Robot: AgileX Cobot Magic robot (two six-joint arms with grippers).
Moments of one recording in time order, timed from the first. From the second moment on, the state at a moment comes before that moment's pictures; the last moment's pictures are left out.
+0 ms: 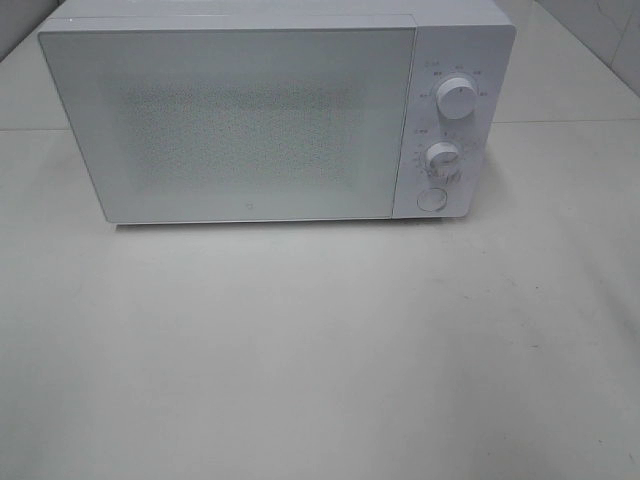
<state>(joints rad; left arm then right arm) 0.01 0.00 -0.50 -0.03 1.04 0.04 0.04 0.87 -0.53 -0.08 0.11 0.05</state>
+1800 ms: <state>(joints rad) 0.01 0.00 -0.50 -0.03 1.04 0.04 0.57 1.44 -0.18 0.64 -1.11 -0.29</state>
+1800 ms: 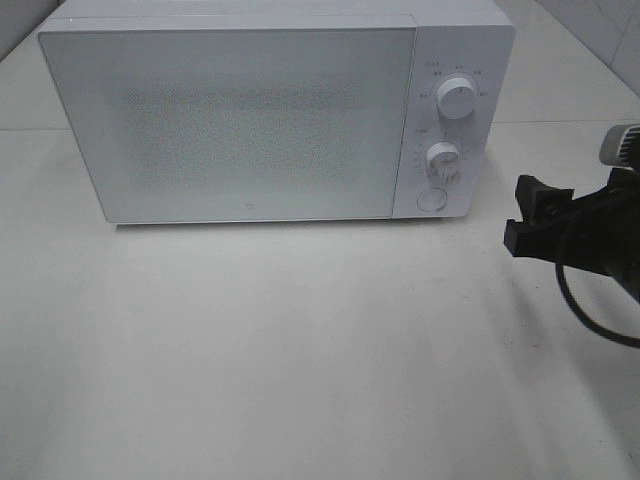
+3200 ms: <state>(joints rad) 0.01 0.00 -0.50 -0.03 1.04 0.04 0.65 1.71 -0.28 0.69 -1.21 -0.16</state>
